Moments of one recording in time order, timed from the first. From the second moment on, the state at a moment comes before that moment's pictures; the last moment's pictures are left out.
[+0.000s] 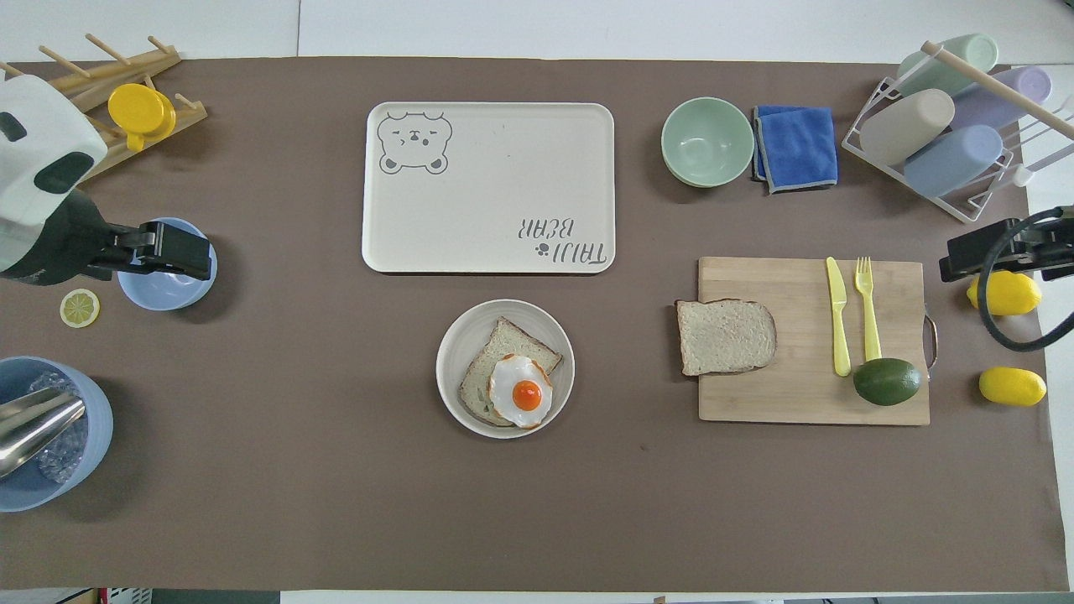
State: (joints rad) left arm -0.10 -0.02 -0.11 -1.58 -0.02 1.54 -0.12; right arm -0.04 0.00 0.03 -1.53 0.01 1.46 -0.01
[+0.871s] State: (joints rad) left arm -0.10 -0.02 -0.11 -1.58 -0.02 1.54 -0.12; right arm 0.31 0.20 0.07 -1.55 -0.14 1.56 0.47
